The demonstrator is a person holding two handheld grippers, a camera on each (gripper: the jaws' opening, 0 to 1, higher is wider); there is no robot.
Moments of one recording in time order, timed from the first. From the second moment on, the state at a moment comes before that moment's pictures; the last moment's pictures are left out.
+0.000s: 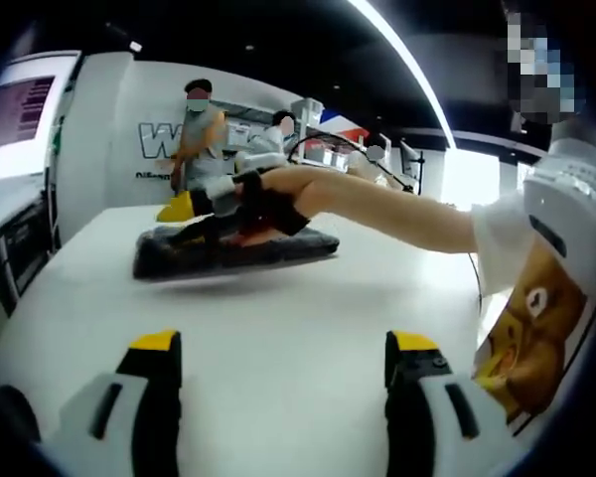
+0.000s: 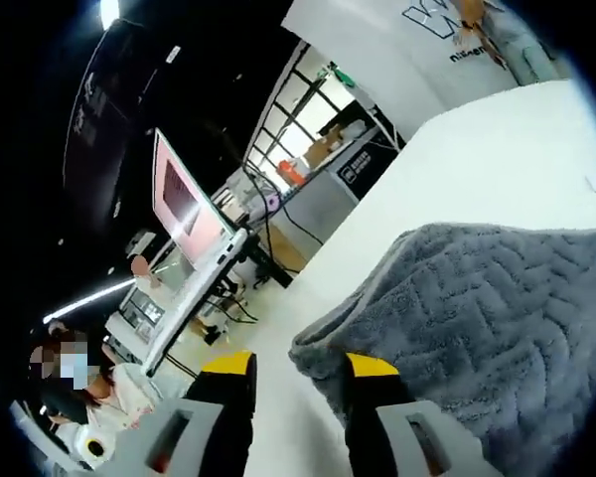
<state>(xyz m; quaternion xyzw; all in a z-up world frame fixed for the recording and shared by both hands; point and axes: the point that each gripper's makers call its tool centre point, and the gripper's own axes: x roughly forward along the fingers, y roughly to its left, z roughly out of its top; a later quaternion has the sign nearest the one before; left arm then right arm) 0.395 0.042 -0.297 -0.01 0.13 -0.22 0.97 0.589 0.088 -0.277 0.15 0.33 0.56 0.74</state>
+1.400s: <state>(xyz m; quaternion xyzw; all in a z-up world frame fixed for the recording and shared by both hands) 0.411 0.053 -0.288 0.04 0.17 -0.16 0.97 0.562 -0.121 -0.293 -0.15 0.29 0.60 0.73</state>
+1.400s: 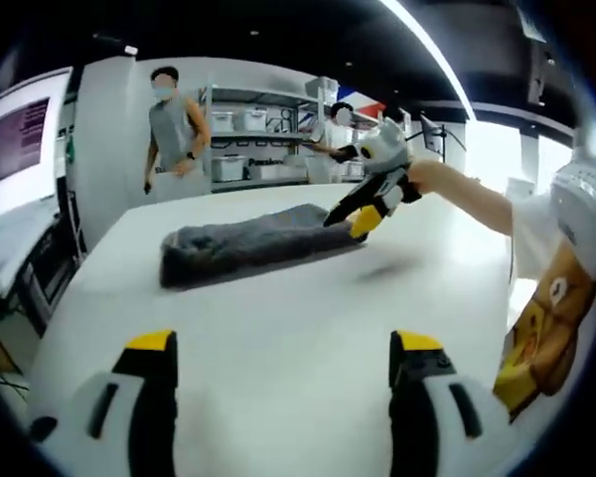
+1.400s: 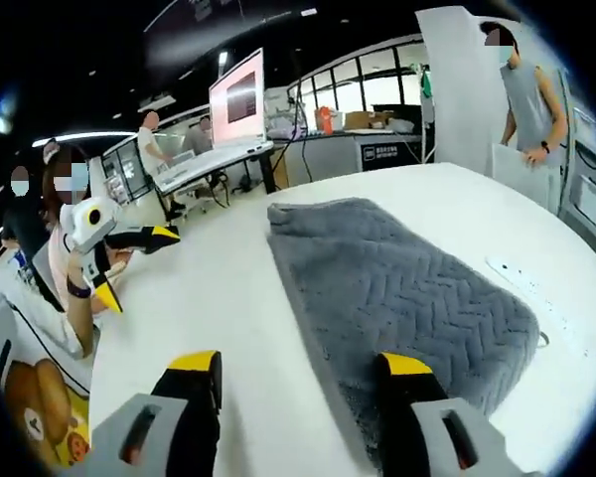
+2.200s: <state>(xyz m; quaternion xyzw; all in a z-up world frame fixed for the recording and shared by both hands) 0.430 0.035 -0.284 0.07 0.19 -0.18 0.96 0.533 -0.237 -0.294 -0.15 0.26 0.57 0.77</state>
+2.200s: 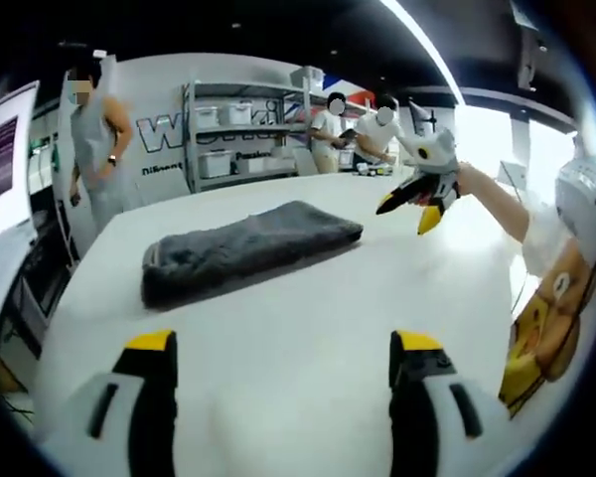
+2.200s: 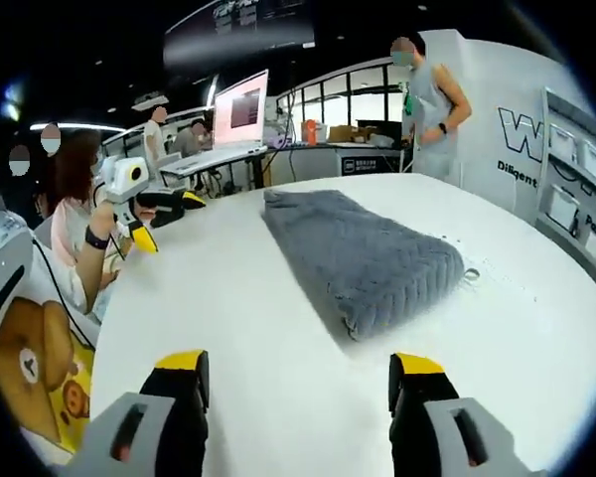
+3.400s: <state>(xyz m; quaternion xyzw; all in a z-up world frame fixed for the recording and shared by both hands) 0.423 0.018 -0.287 0.07 0.20 -0.20 0.96 0.494 -0.333 -0.304 -0.08 0.22 0.47 0.85</state>
